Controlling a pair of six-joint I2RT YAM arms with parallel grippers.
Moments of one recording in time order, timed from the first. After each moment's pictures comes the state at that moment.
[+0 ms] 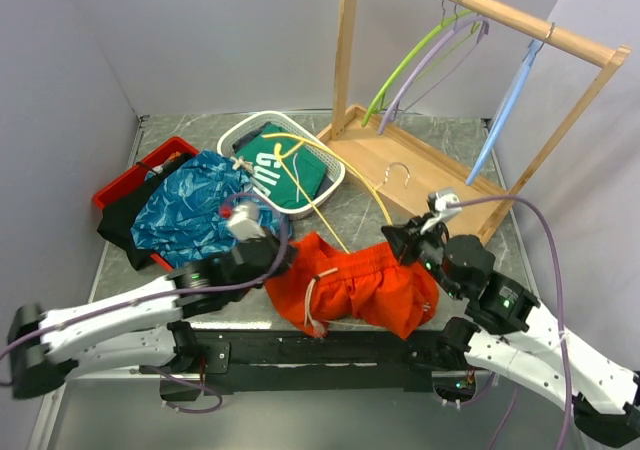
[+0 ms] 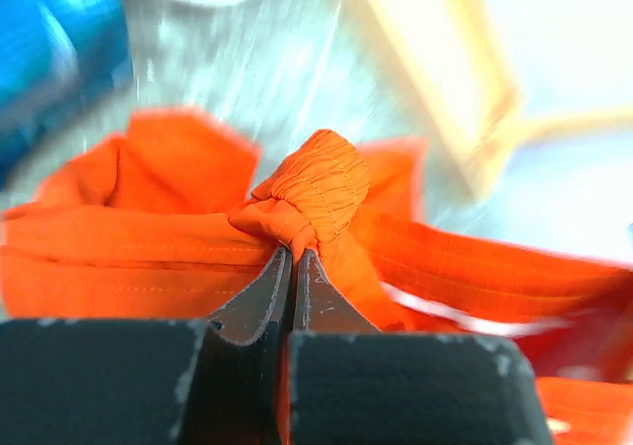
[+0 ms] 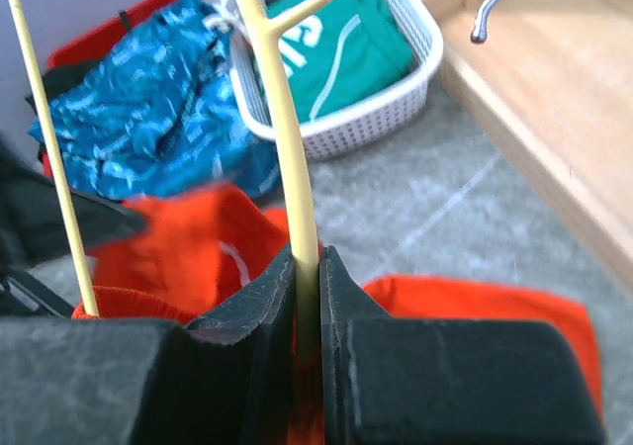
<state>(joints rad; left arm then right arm) -1.11 0.98 0.69 -0.29 -0.49 -1.13 0.88 0.51 0.67 -0.37 0.35 0.38</state>
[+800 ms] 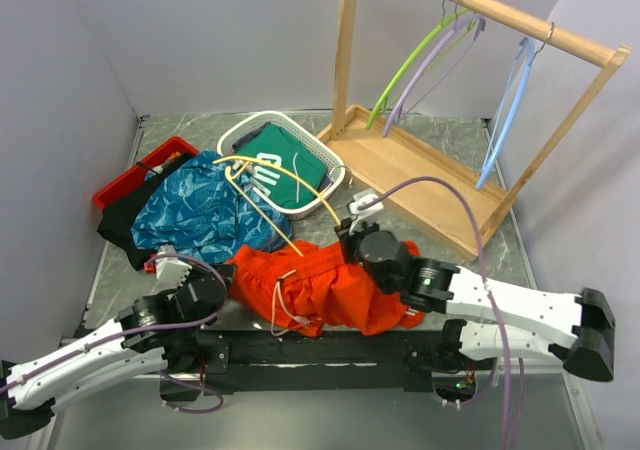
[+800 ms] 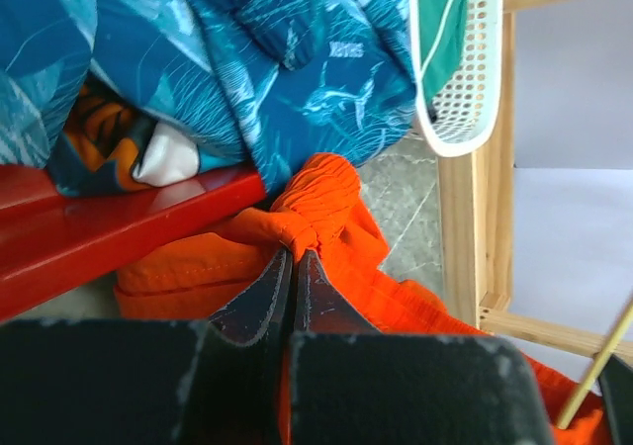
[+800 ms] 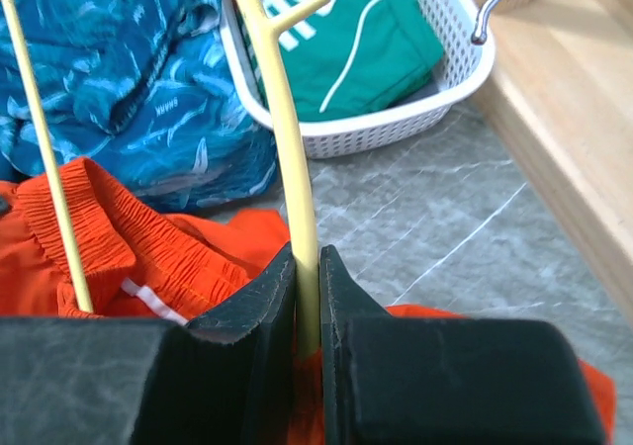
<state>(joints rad) -1.07 0.35 0.40 -0.77 -0.85 -1.69 1.13 0.98 0.75 -0.07 0.62 0.24</state>
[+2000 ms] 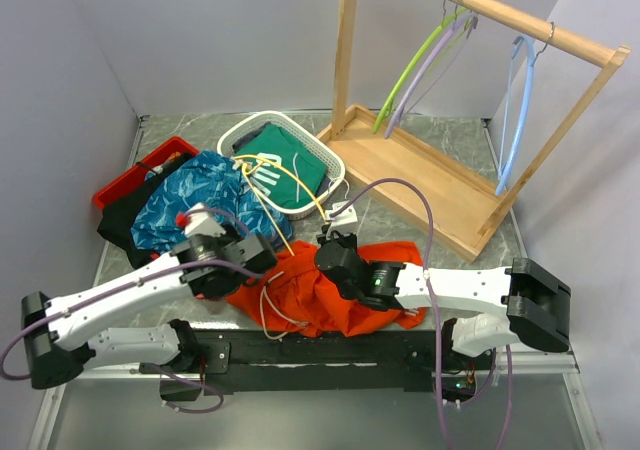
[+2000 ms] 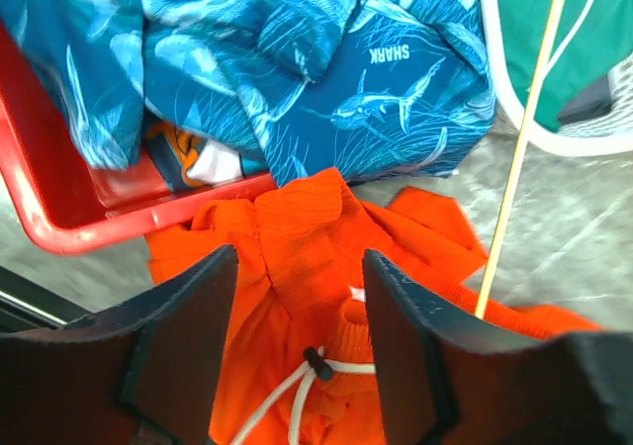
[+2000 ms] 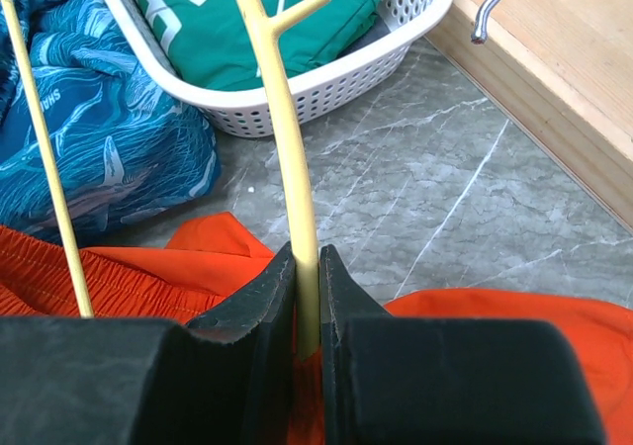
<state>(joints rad) -1.06 1.05 0.98 -1.26 -0.81 -1.75 1.20 1.34 0.76 0.06 0.92 0.44</state>
